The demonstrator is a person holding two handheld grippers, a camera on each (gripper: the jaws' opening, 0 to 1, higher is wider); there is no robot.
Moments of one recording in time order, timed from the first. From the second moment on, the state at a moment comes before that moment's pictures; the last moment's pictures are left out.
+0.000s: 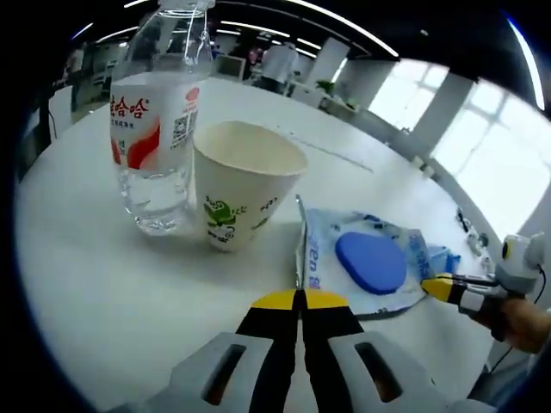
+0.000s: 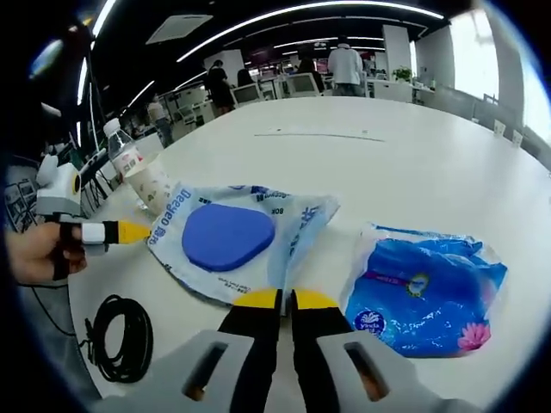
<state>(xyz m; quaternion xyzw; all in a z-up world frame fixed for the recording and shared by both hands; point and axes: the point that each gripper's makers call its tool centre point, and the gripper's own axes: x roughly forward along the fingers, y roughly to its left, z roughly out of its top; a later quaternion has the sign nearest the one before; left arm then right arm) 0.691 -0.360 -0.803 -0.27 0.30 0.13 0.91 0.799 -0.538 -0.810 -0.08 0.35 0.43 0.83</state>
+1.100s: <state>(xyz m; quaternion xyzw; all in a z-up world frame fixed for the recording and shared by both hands) 0.679 -0.359 -0.765 -0.24 0.27 0.13 0.92 0.781 -0.518 -0.752 -0.07 0.27 0.47 0.84</state>
